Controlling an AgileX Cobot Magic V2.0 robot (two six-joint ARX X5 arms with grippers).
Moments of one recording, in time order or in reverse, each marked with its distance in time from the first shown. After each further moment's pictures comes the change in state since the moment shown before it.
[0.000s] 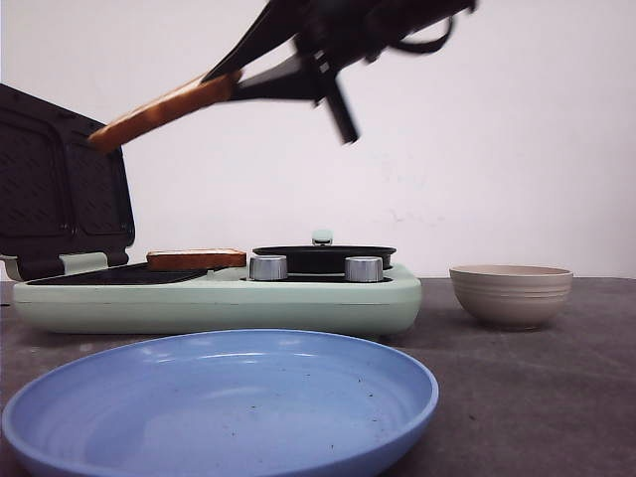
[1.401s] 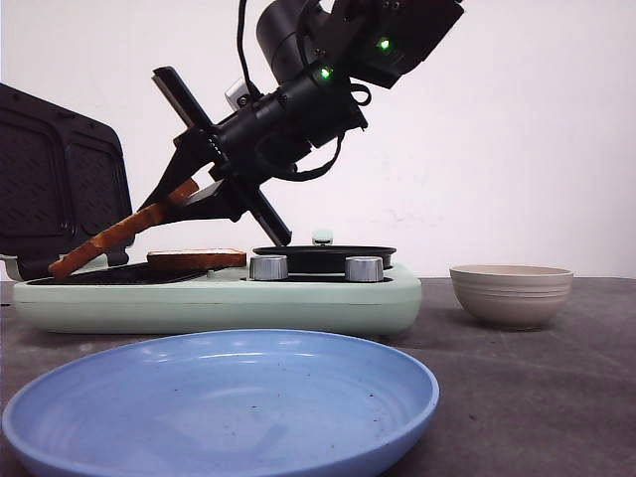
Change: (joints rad) left arm 0.000 0.000 0.000 0.001 0.007 0.000; right arm 0.096 0.299 0.113 0.157 0.210 0.195
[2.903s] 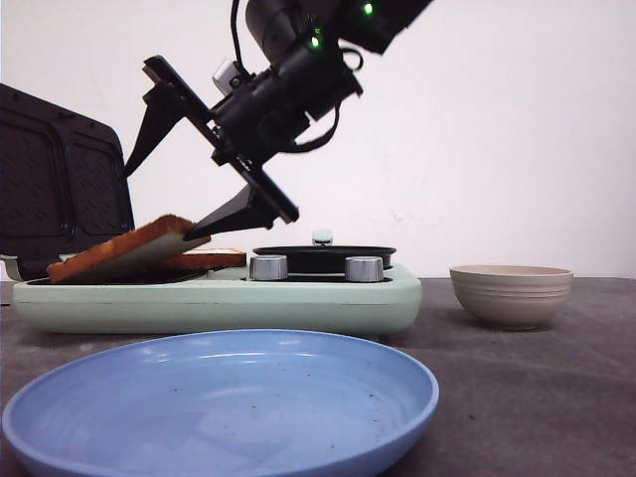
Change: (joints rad) left arm 0.000 0.000 0.000 -0.004 0.000 0.000; right arm -0.011 0.000 0.142 -0.294 0.047 -0.166
